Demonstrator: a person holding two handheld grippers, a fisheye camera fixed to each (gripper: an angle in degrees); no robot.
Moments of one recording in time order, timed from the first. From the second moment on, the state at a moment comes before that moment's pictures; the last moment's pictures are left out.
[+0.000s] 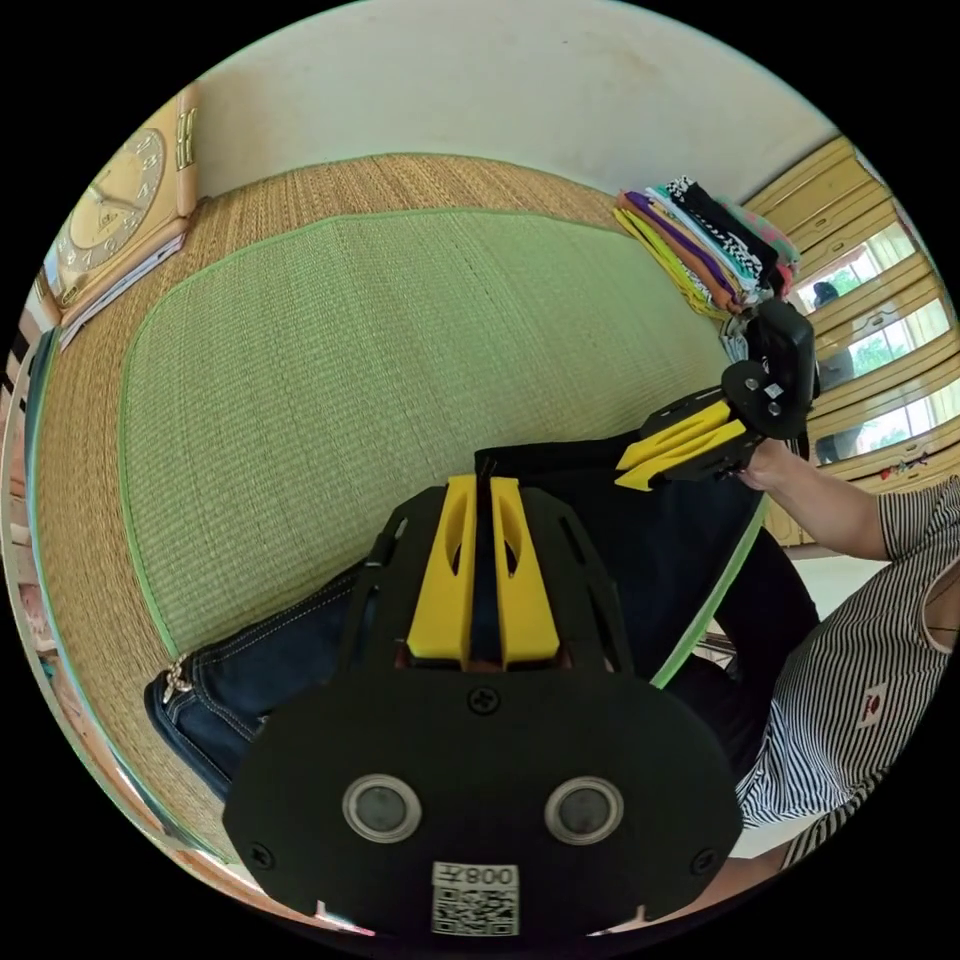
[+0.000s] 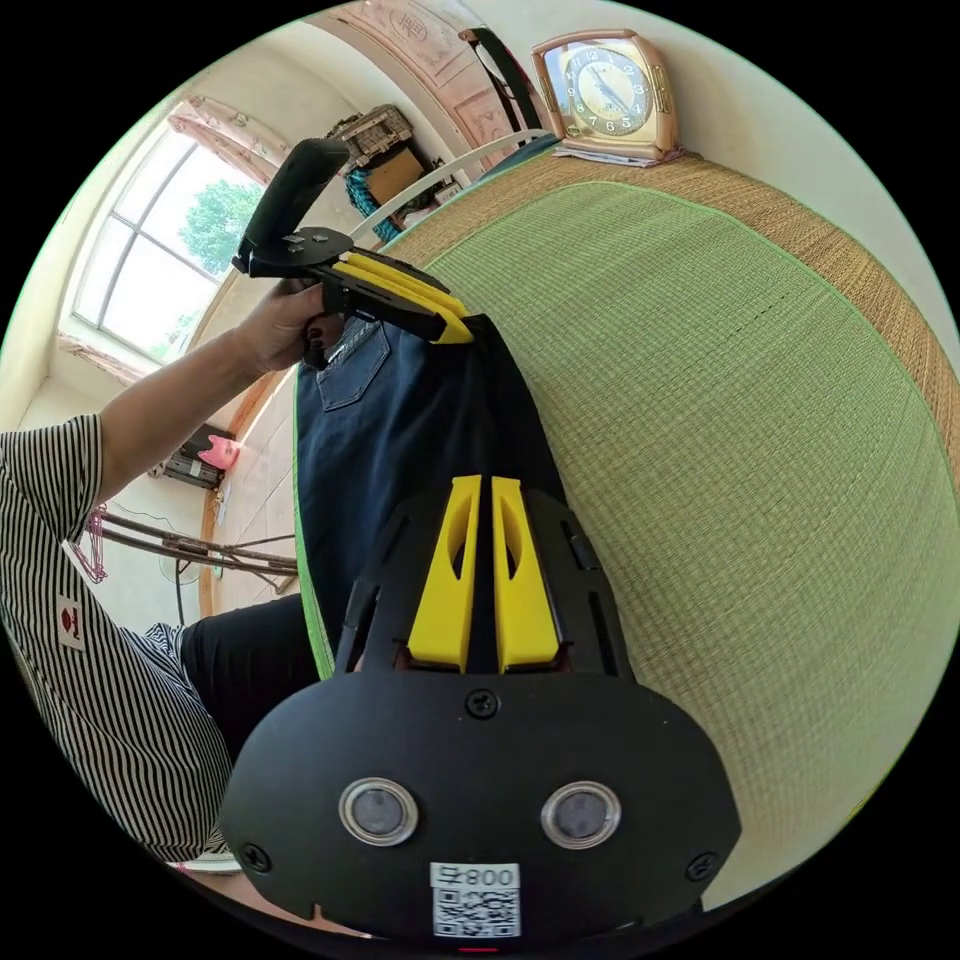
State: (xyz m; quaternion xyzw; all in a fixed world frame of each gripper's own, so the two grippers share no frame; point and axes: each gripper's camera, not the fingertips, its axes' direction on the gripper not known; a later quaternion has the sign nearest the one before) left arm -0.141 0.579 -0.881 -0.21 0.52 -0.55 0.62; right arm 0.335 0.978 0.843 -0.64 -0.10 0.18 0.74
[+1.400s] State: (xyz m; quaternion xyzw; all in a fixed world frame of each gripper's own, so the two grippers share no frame) left arm 0.016 0.702 -0.774 -0.14 0.55 -0.65 0.51; right arm 0.308 0.902 0.887 -0.61 -0.02 0.17 0.77
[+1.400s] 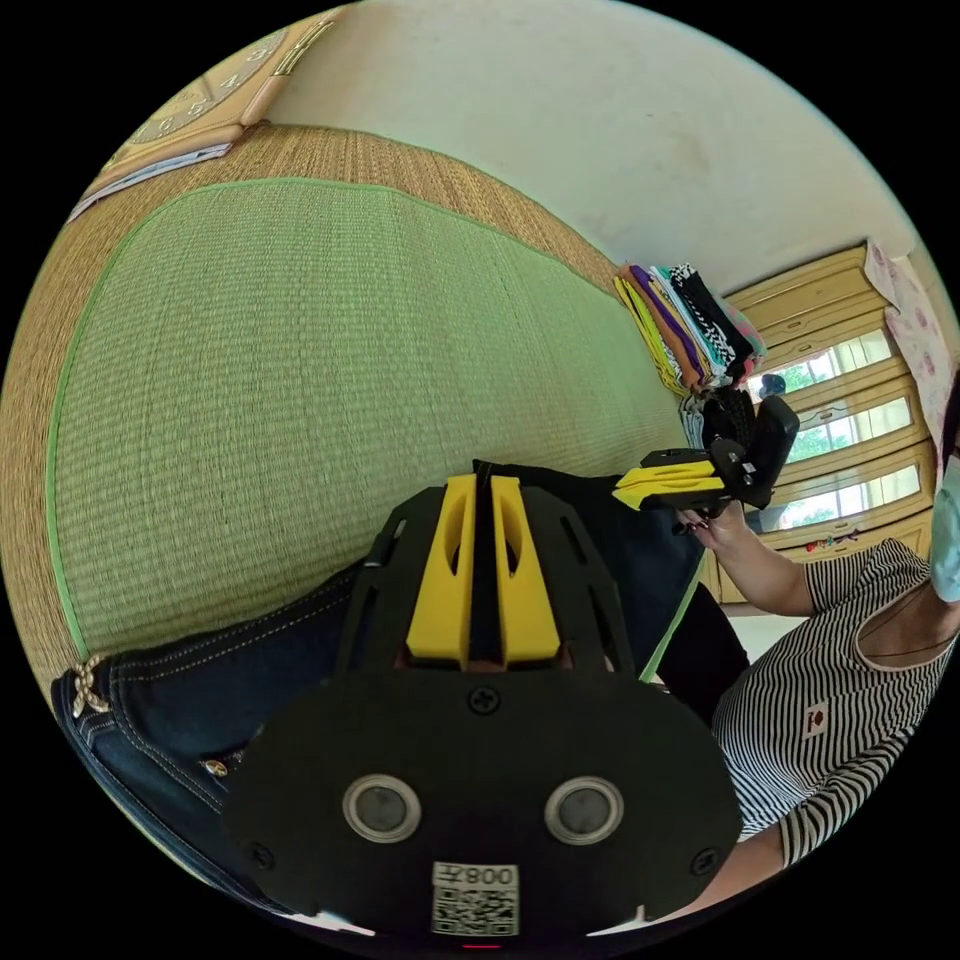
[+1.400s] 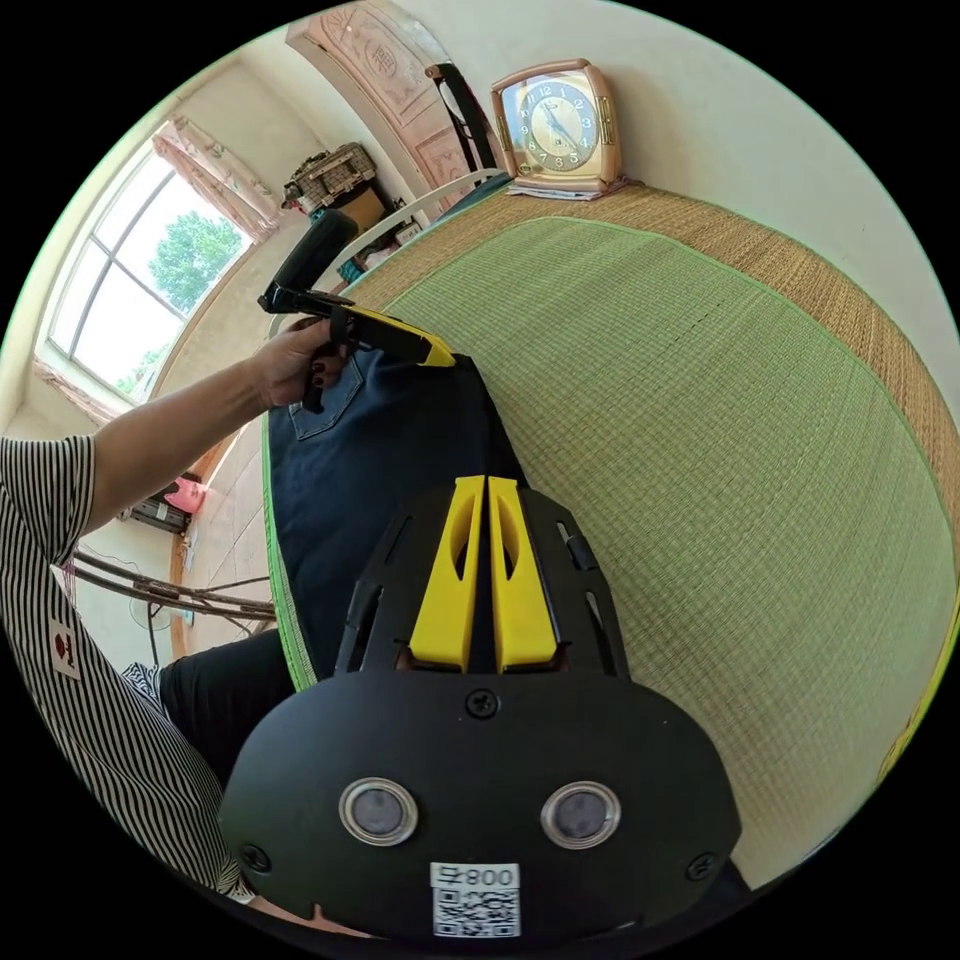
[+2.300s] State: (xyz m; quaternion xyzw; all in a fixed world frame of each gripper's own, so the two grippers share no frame) left arm 0.060 0.680 -0.845 -0.13 0.50 -0.66 0.55; right arm 0.260 0.877 0.870 -0.66 0.03 0.12 0.74
